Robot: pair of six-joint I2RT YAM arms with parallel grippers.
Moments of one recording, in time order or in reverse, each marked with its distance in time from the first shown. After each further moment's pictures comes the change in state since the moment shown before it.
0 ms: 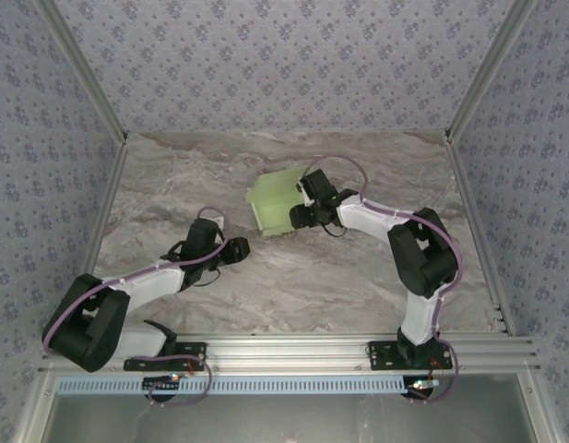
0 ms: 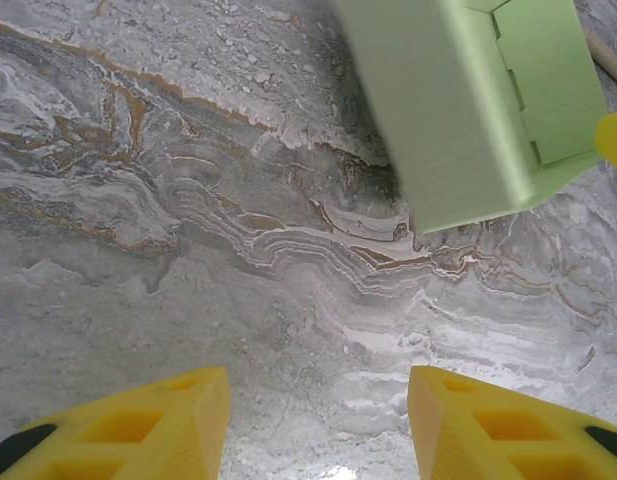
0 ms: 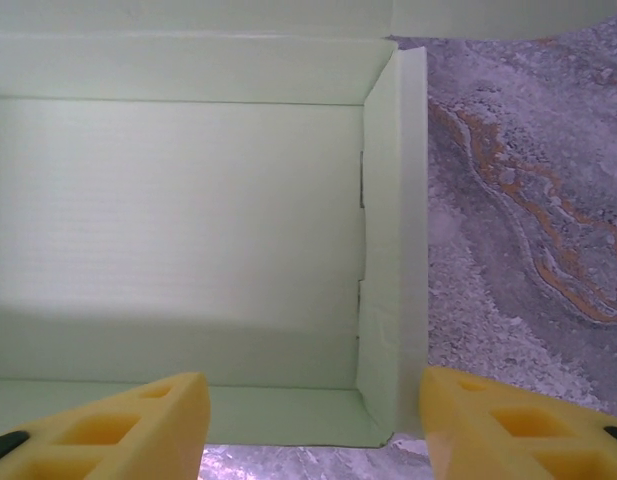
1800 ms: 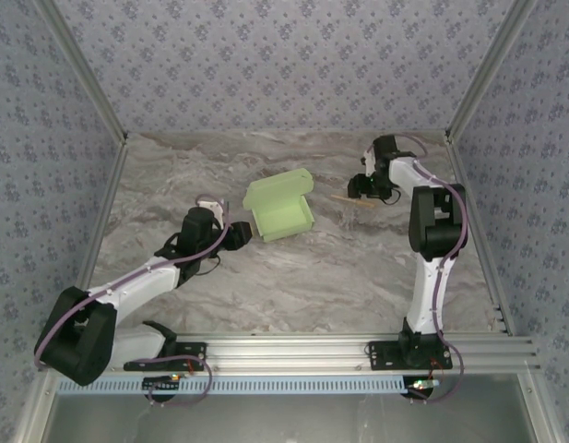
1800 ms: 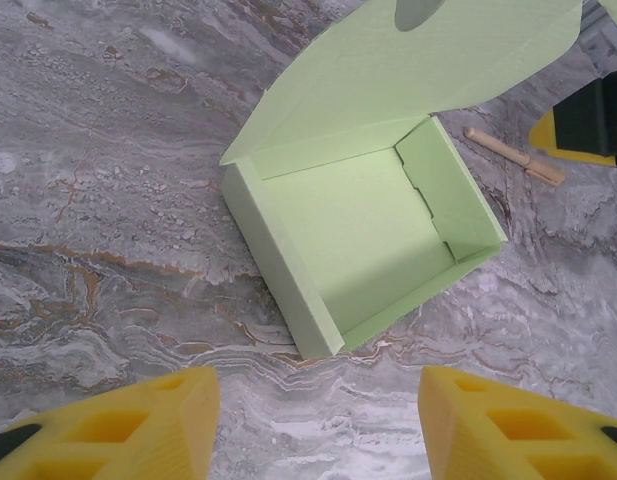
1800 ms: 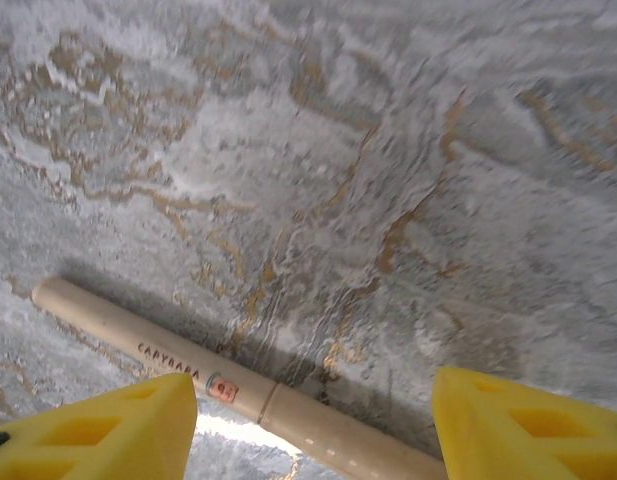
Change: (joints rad) left arm 0.000 -0.082 0.084 -0.003 -0.026 0.081; right arm -0.498 0.278 0.385 -0.353 -0.194 -0.221
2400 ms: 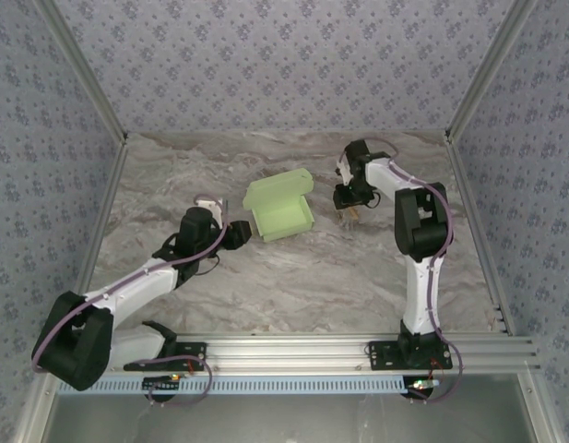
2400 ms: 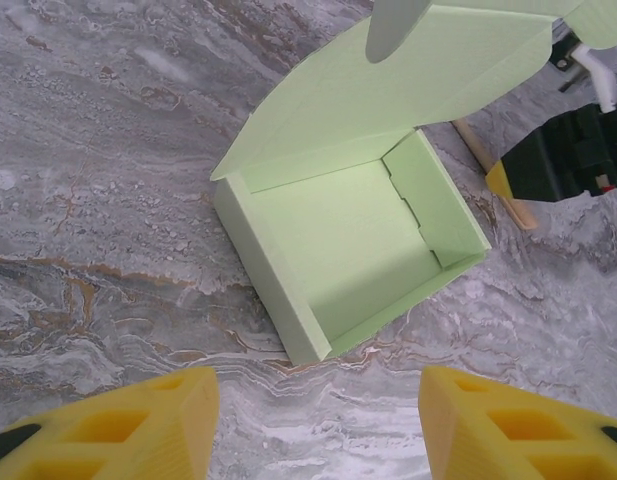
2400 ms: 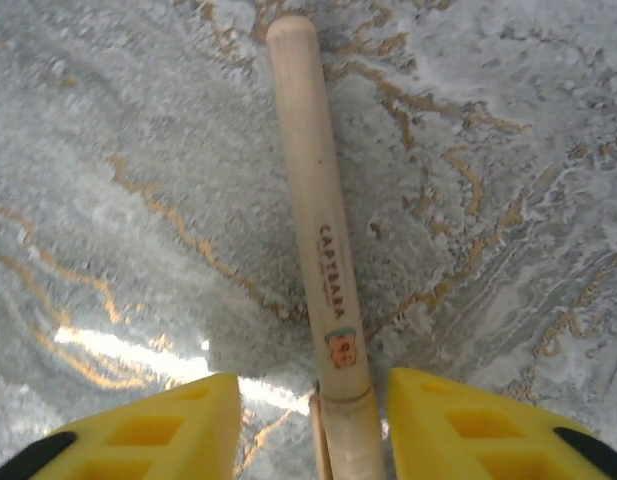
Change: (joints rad) left arm 0.000 -0.032 -0.002 -0.001 0.000 0.000; right arm 0.146 0.037 0.048 -0.102 0.122 -0.084
